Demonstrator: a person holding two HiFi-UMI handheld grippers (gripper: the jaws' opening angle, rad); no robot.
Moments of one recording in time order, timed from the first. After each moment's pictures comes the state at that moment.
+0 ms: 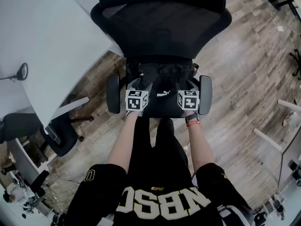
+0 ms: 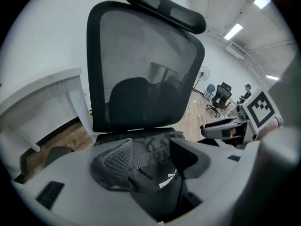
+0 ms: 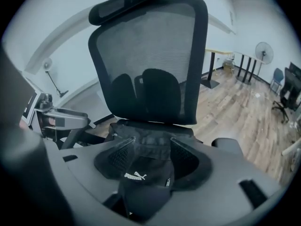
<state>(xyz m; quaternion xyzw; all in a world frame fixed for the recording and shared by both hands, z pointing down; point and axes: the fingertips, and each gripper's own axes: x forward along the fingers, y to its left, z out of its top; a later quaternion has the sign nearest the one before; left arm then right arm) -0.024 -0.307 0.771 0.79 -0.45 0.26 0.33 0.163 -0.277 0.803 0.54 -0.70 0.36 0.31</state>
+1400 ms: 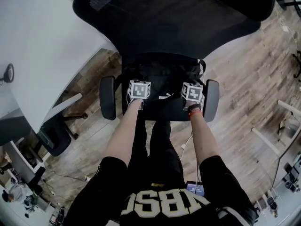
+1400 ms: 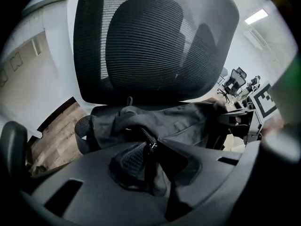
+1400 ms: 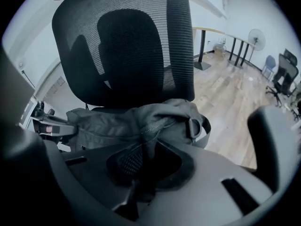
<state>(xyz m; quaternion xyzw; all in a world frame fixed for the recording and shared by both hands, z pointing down) -0.027 -0.330 0.925 0.72 -0.44 0.37 0.40 0.207 -0.308 0.932 0.56 -0.62 0.43 0.34</state>
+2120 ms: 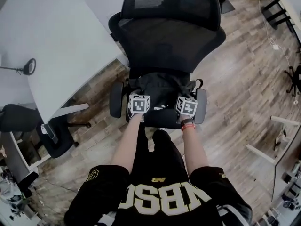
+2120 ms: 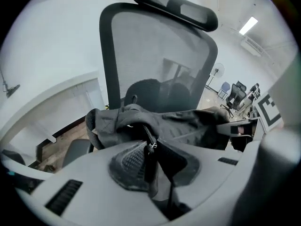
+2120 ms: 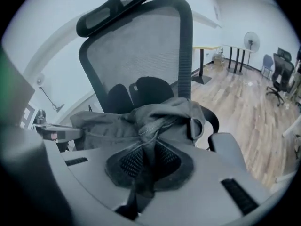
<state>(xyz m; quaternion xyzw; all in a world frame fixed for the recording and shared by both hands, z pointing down) -0.037 -0.312 0.757 0.73 -0.52 0.29 0.34 0.180 -0.290 0.774 0.58 -0.66 0.40 0.26</state>
